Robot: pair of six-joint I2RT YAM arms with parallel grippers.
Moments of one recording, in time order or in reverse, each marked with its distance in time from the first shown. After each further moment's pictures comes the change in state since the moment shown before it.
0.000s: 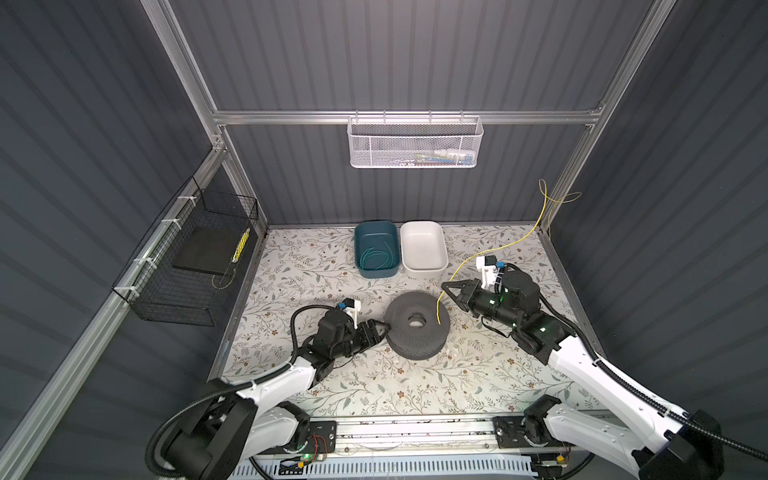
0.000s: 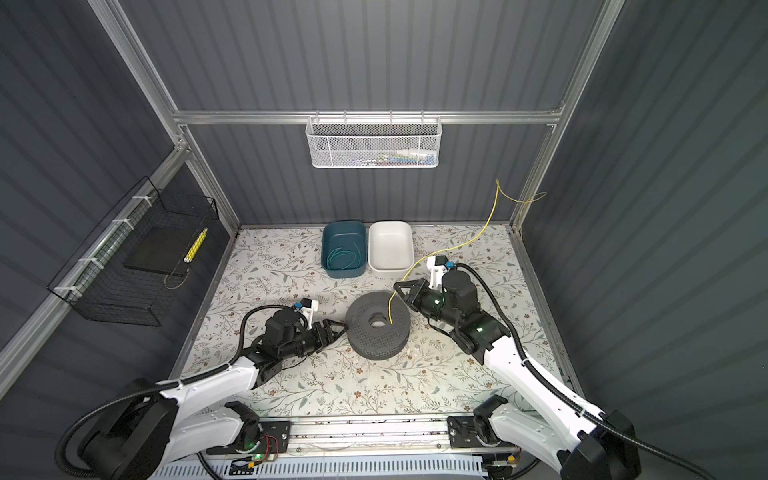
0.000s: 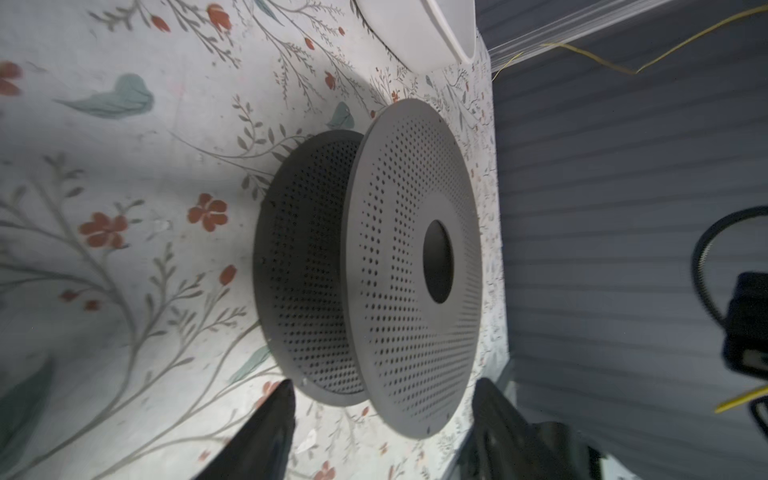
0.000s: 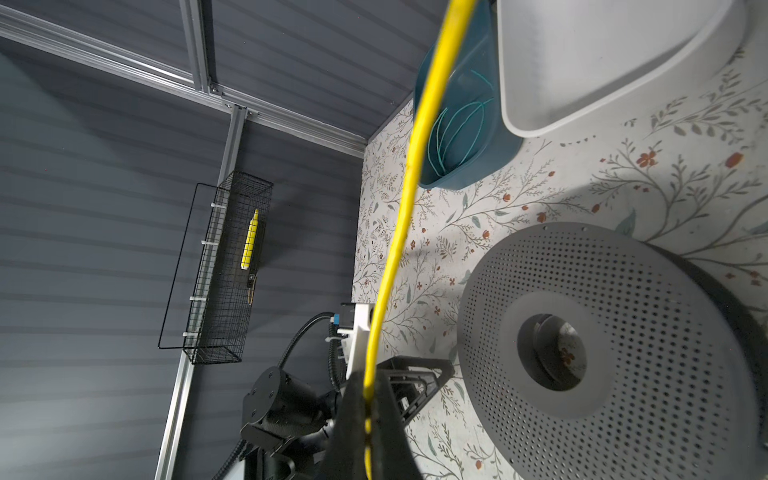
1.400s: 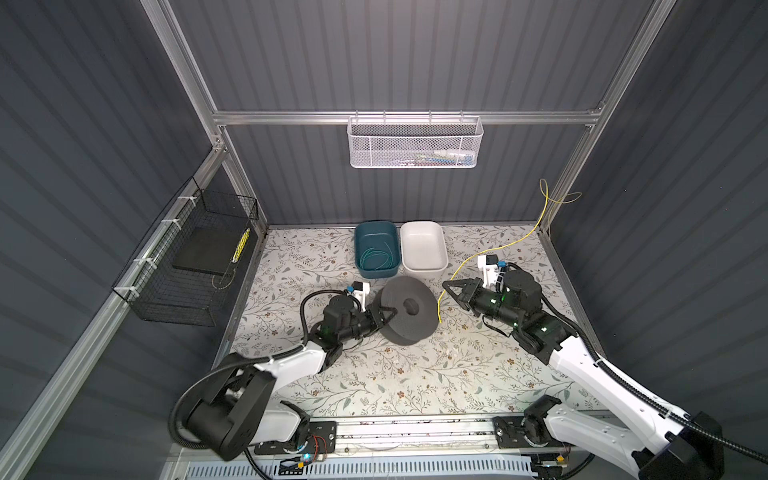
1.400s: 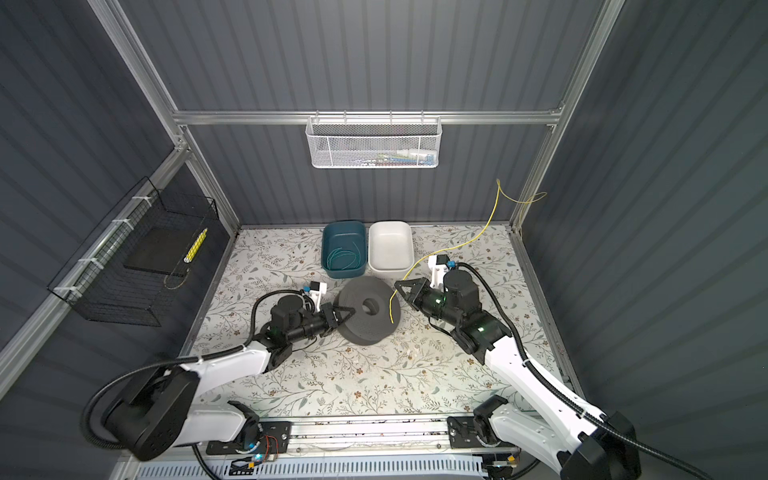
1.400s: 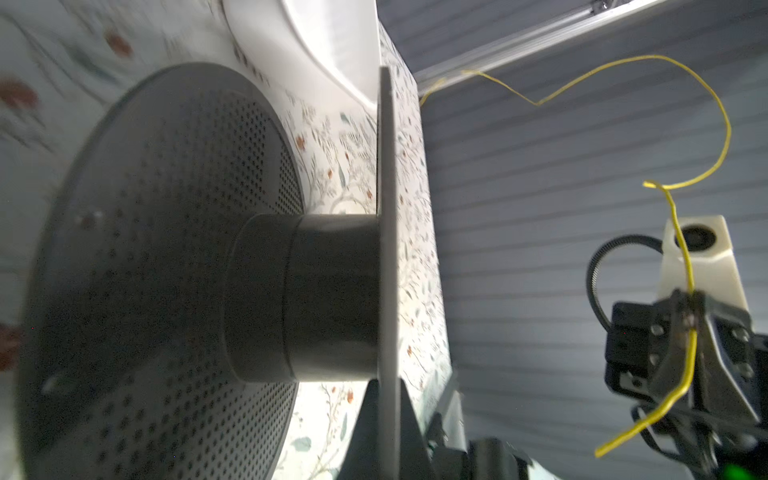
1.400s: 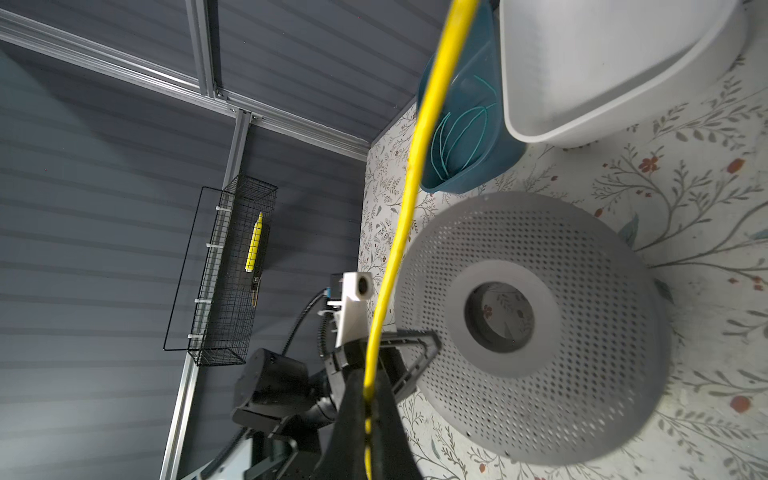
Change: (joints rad) left arm -0.005 0.005 0.222 -0.098 -0.066 0.013; right arm -0.007 -0.004 0.008 -0.002 -0.005 0.003
